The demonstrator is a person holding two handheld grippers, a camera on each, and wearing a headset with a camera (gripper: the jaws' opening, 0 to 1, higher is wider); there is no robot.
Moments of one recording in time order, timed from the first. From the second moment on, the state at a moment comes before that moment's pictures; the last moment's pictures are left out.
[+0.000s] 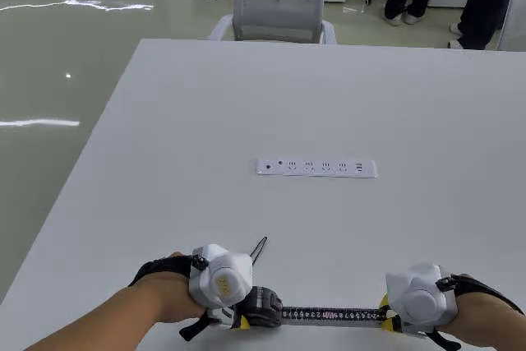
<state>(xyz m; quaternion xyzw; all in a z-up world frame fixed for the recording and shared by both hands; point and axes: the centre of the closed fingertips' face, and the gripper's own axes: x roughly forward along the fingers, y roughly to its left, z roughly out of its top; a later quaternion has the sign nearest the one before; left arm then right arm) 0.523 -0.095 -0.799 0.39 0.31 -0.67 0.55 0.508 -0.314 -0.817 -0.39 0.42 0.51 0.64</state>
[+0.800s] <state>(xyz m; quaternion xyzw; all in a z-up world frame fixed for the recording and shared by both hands) 0.524 -0.095 -0.799 0.38 0.31 -0.67 0.55 0.508 -0.327 -0.817 -0.40 0.43 0.50 0.64</state>
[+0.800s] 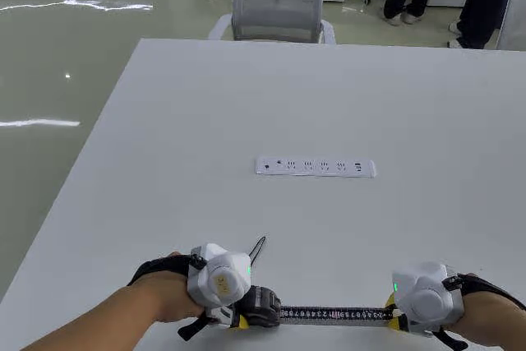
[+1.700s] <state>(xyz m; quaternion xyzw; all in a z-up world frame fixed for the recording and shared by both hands) 0.524 -0.095 -0.798 0.39 0.31 -0.67 0.55 0.508 -0.341 -0.816 -0.40 0.43 0.49 0.64</state>
